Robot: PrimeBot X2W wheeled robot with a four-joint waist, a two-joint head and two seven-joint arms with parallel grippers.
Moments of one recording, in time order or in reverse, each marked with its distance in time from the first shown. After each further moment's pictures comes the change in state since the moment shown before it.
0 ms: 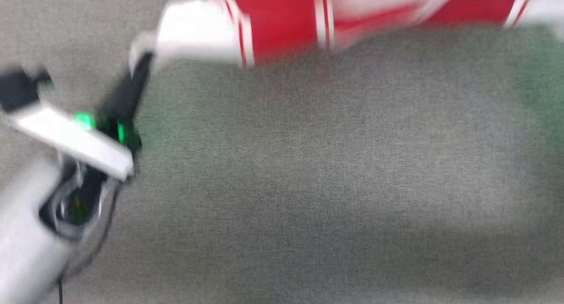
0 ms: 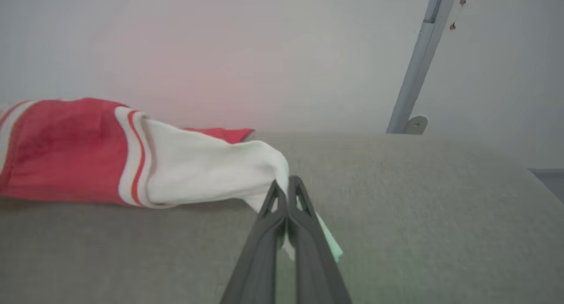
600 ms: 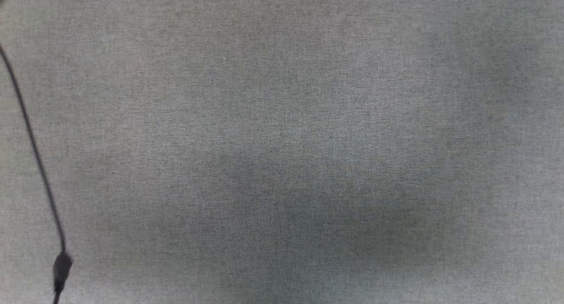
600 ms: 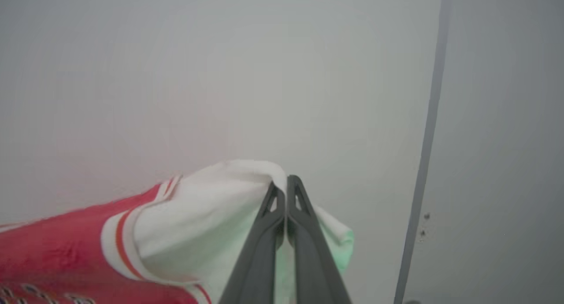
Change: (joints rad) left arm -0.988 -0.300 -0.032 0.665 0.187 0.000 -0.001; right arm -0.996 0.204 -0.190 0.569 -0.376 0.000 -0.078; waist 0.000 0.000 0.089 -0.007
